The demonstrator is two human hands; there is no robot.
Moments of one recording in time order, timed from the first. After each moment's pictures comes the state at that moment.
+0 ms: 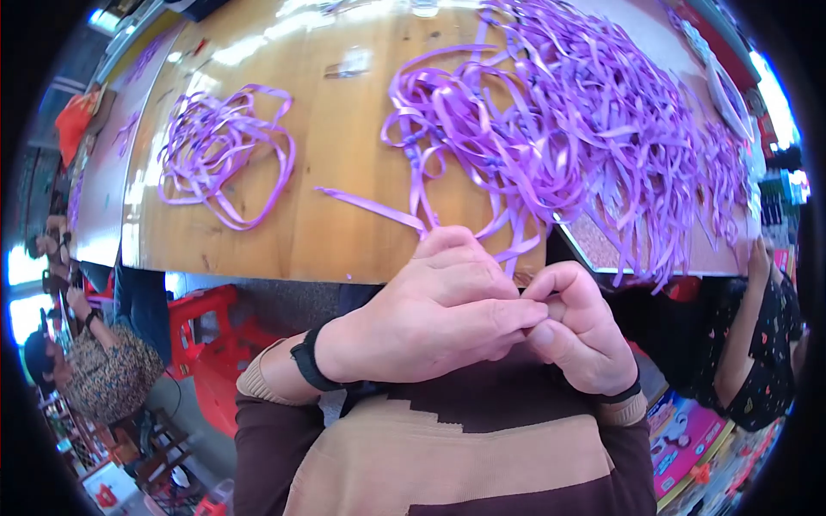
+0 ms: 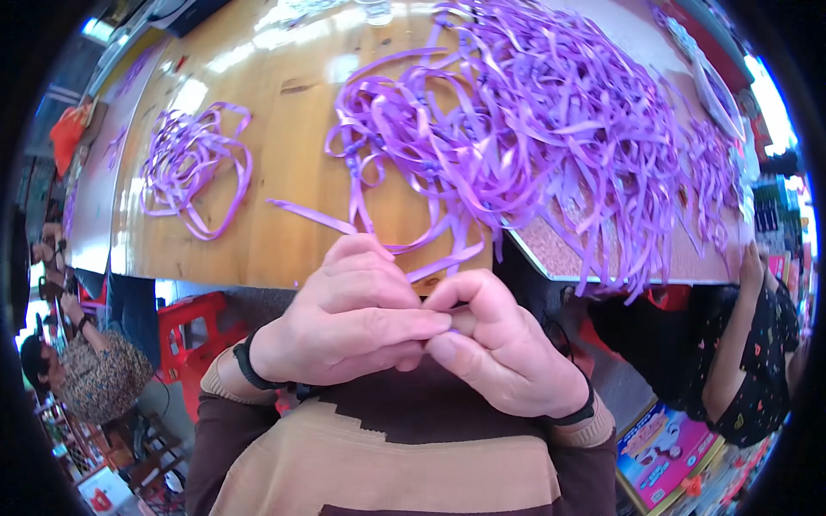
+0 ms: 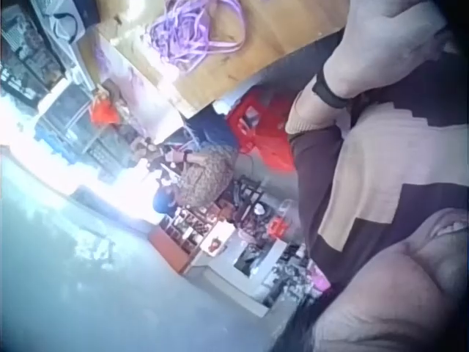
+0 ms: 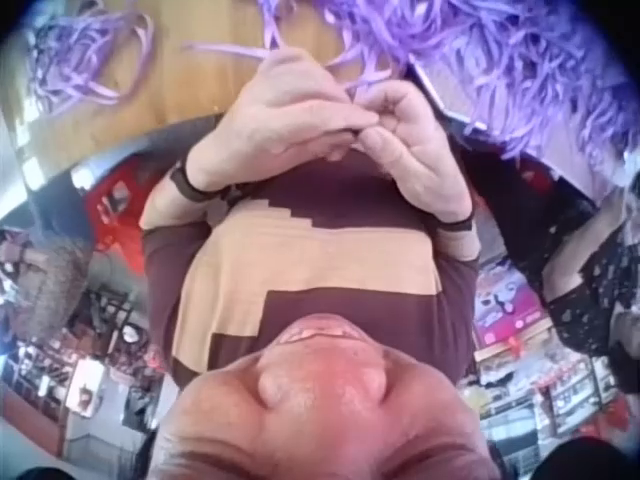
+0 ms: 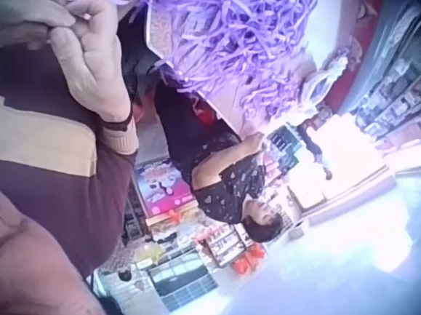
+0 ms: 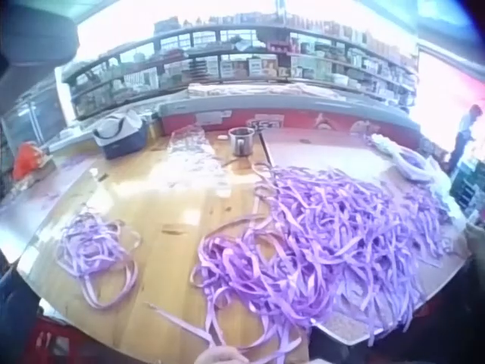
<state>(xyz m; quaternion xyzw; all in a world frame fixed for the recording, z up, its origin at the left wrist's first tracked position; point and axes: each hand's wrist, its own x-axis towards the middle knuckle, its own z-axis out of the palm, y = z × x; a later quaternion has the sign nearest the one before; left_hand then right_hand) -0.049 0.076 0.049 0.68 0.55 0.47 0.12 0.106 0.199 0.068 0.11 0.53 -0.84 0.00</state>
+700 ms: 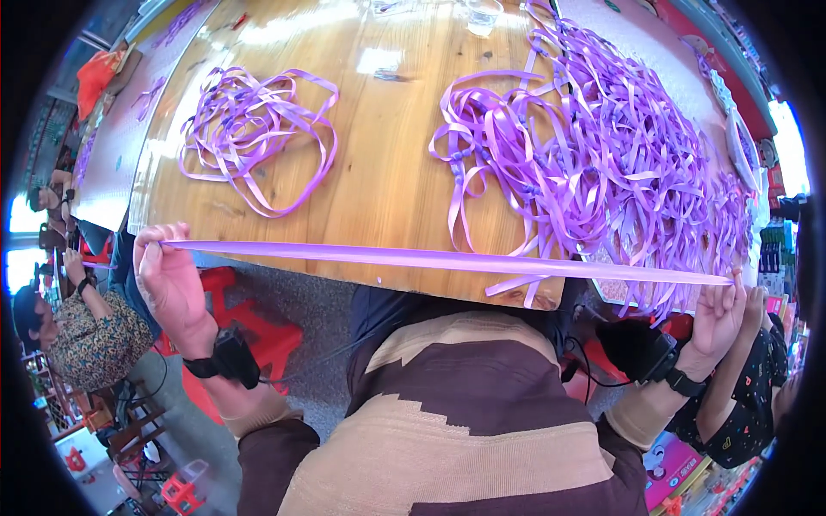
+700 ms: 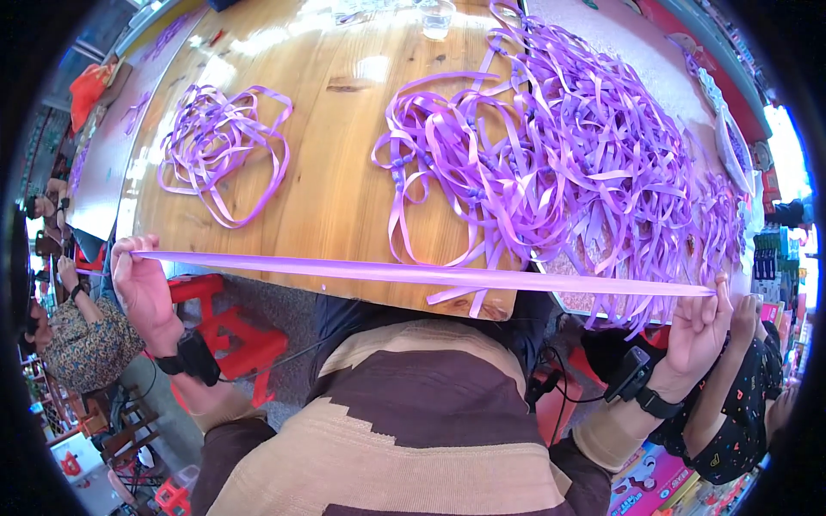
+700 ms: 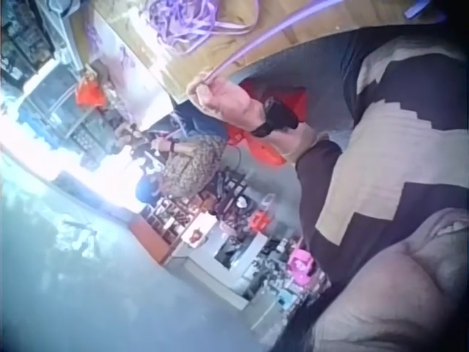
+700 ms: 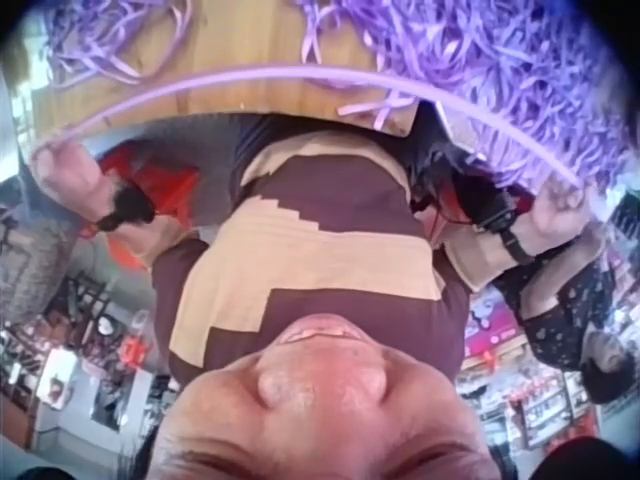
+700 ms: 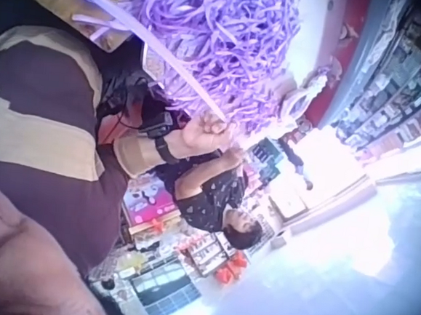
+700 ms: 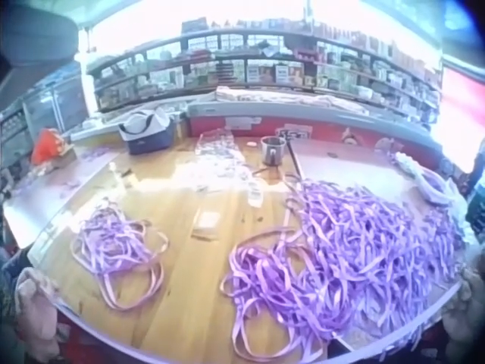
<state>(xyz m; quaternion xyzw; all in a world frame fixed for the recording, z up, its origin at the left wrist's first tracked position) -0.179 -0.120 0.044 0.22 0.57 0.79 -0.01 0.224 0.382 0.050 0.23 0.42 -0.75 -0.45</state>
